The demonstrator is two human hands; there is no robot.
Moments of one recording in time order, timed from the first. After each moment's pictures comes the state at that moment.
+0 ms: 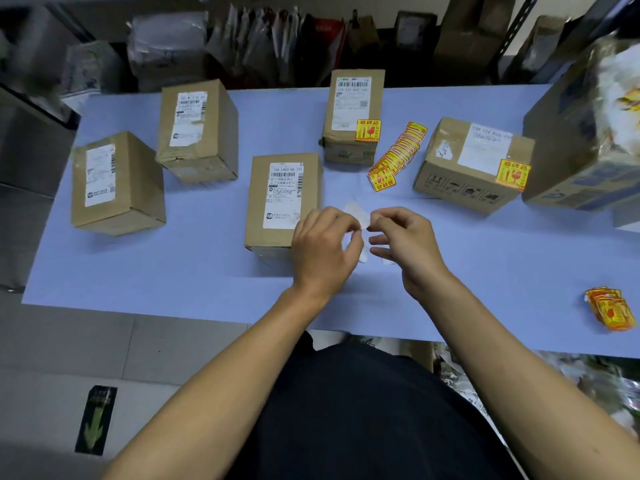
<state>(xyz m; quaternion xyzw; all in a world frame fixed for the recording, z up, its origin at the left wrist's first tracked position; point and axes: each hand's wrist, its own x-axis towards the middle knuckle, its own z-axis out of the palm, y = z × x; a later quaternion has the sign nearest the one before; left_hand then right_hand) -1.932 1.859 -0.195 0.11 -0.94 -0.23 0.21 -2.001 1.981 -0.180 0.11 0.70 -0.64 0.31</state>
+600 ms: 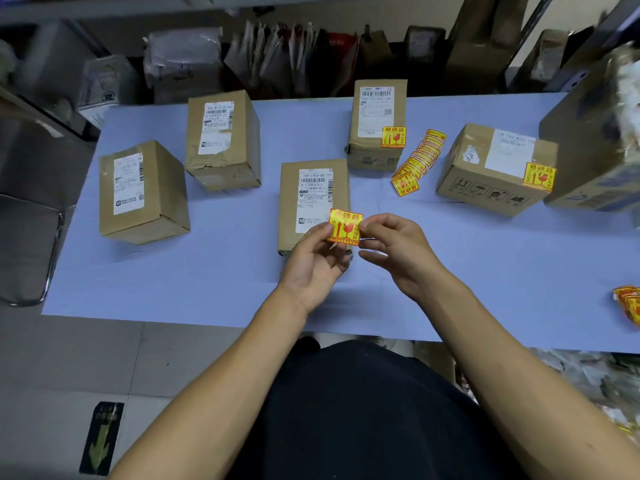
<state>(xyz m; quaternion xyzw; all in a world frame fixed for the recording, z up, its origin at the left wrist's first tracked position) -1.897 1.790 -0.182 0.40 -0.27 -0.88 -0.02 -1.970 1.920 -0.166 0.11 0.62 -0.68 0.38</state>
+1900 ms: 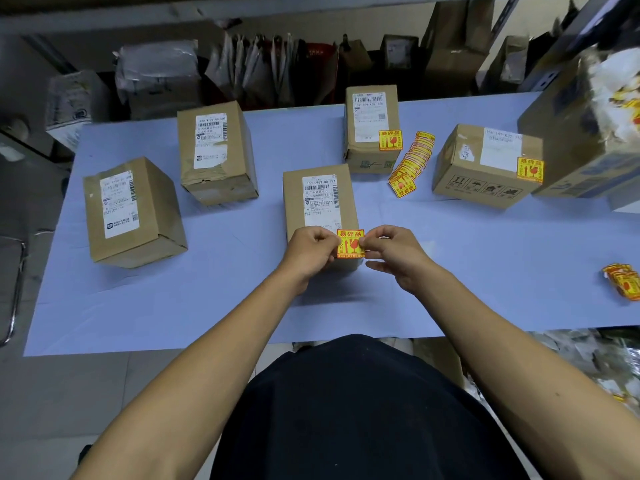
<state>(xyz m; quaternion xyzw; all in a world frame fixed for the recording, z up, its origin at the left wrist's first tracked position) -1.915 1.732 -0.214 0.33 -0.71 -0.61 -0.13 -1.969 1.890 -0.207 0.17 0.71 -0.58 0.36</state>
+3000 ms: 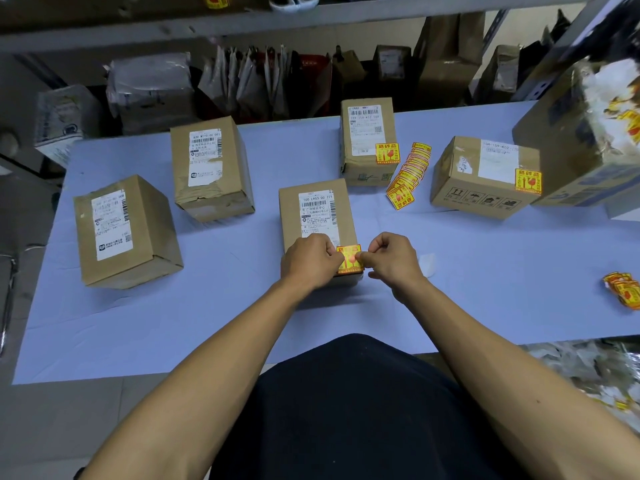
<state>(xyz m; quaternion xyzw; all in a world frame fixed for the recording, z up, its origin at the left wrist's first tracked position) -1.941 1.724 -0.227 0.22 -0.92 -0.30 -0.16 -1.978 1.876 -0.228 0.12 0.85 -0.45 0.25</state>
